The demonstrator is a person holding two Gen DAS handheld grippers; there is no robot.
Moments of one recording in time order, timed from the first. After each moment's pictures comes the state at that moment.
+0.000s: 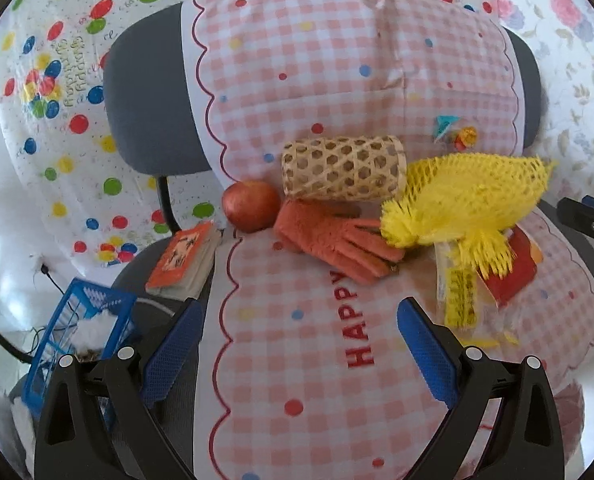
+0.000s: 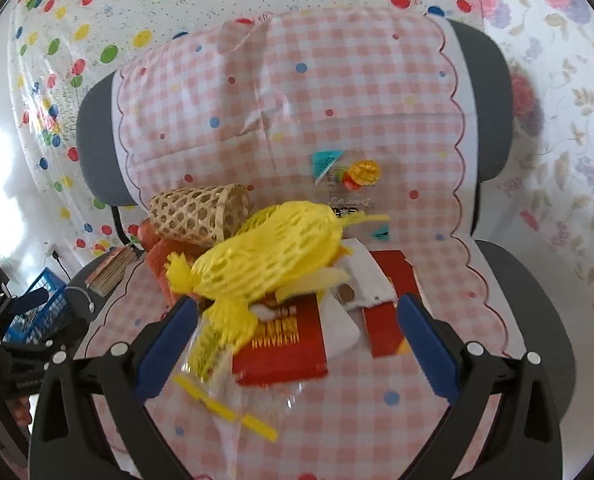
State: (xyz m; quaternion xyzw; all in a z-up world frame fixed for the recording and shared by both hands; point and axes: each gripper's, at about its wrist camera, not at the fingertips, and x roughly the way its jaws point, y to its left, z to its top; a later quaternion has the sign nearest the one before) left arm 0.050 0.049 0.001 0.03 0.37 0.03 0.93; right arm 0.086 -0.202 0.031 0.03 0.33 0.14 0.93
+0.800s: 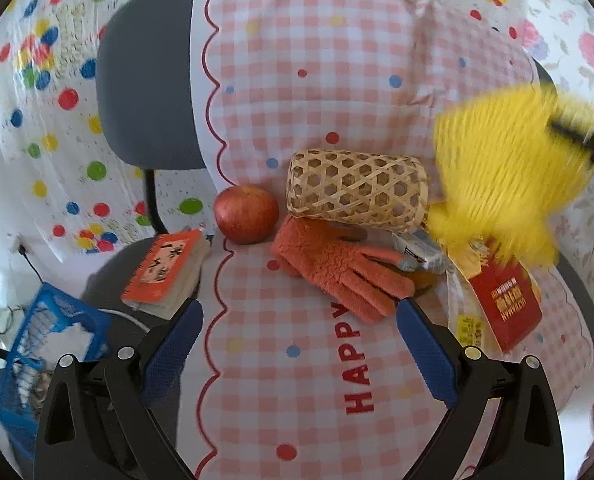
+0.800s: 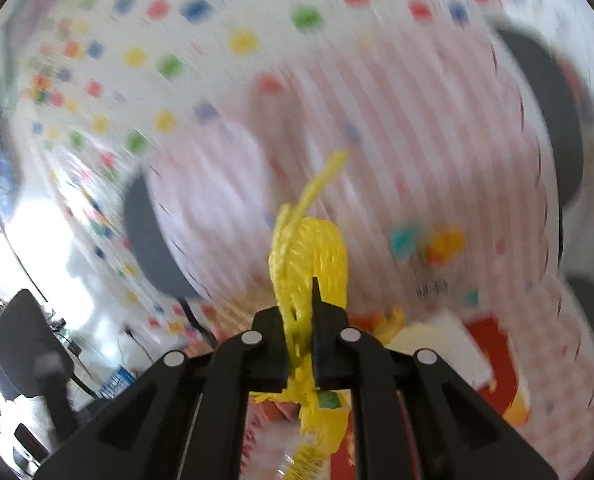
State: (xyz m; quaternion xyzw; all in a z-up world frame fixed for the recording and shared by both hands) left arm 0.080 0.070 0.001 -0.03 0.38 0.02 0.93; right arm 0.137 -0.190 0.088 0.16 0.24 0.24 0.93
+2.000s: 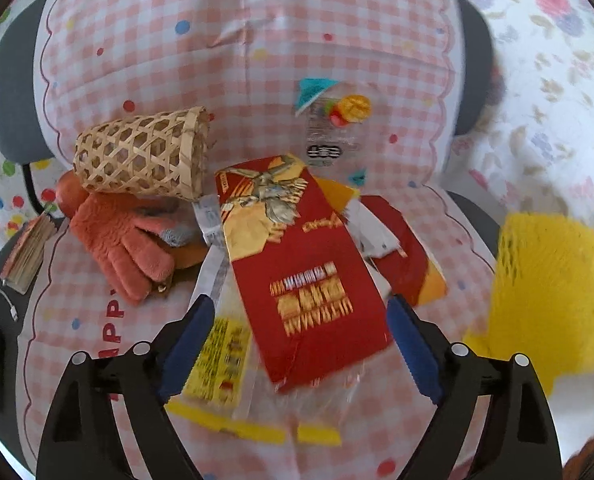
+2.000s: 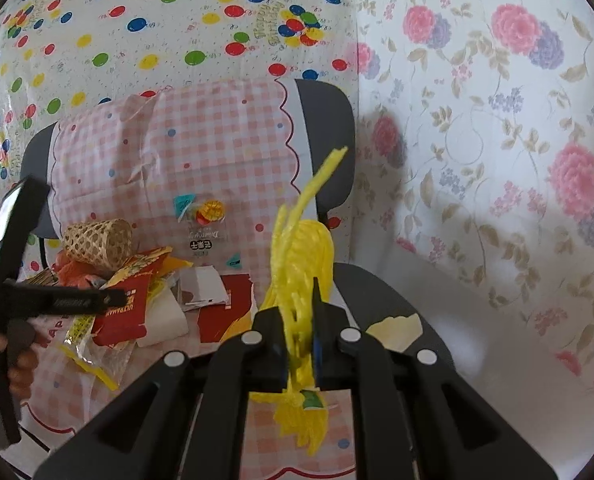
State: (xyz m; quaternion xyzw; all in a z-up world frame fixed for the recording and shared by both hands) left arm 0.118 -0.108 -0.022 -0.05 0.42 -0.05 0.90; right arm -0.008 -0.330 0.005 0.02 0.20 -0.01 0.98
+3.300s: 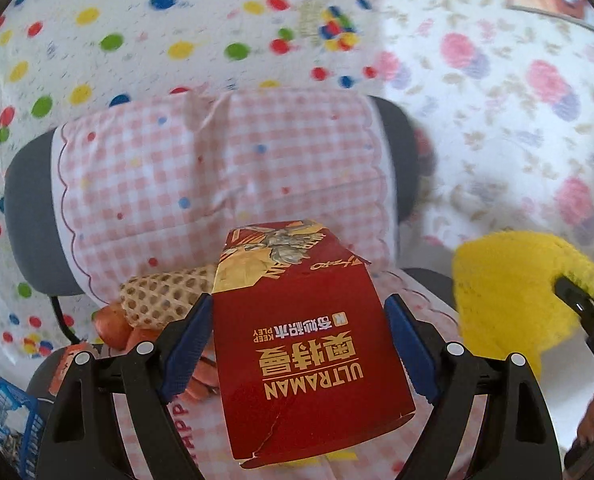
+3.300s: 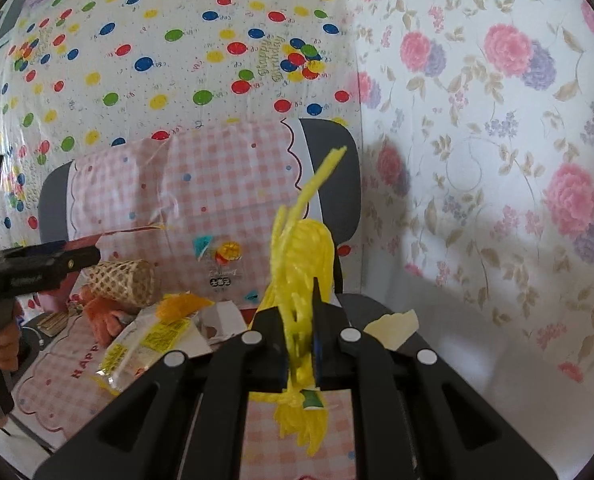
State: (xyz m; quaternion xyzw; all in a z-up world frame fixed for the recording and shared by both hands) left arm 0.038 -0.095 0.064 0.04 0.23 -0.14 0.96; right arm -0.033 -0.336 0.046 0.05 0.16 0.01 0.99
